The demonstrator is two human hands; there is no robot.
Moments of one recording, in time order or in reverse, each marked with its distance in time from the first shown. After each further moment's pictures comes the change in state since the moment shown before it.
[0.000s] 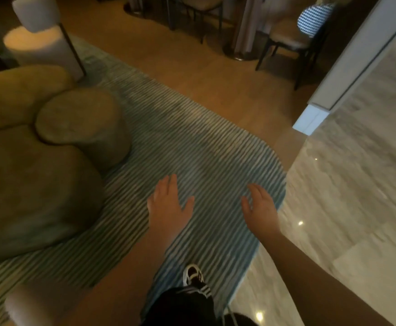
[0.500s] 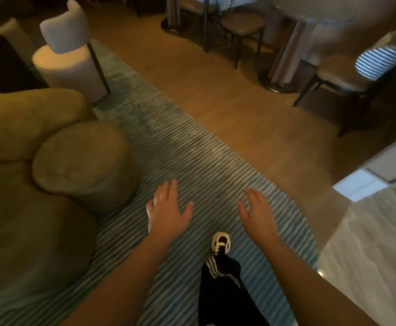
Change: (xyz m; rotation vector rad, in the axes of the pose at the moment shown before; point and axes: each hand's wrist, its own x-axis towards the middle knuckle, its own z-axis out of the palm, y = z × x) left_hand 0.395 0.012 -0.020 0.039 0.032 -0.187; right_hand 0.433 -0.072 0.017 0.020 -0.111 -0.173
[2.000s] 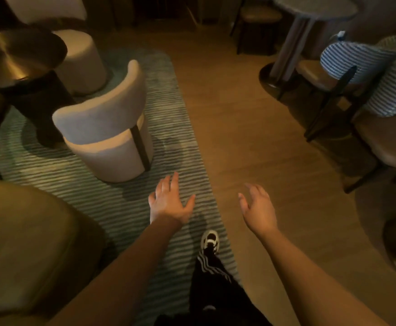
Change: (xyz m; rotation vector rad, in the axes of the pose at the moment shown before) left_hand 1.210 -0.147 -0.266 -0.105 0.143 -0.477; right_hand 1.283 -0.418 0.132 -0.049 -0.227 -0.394
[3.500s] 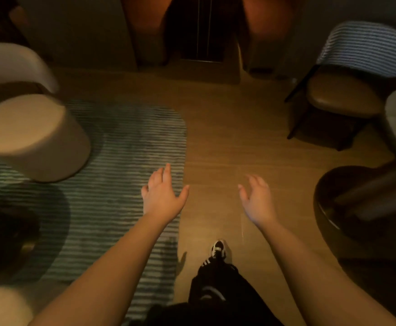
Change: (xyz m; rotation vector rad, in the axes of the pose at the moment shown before) left_hand 1.307 0.195 -0.183 0.041 0.249 -0.279; right_hand 1.393 -0.155 -0.014 -0.021 -0.159 -0.233
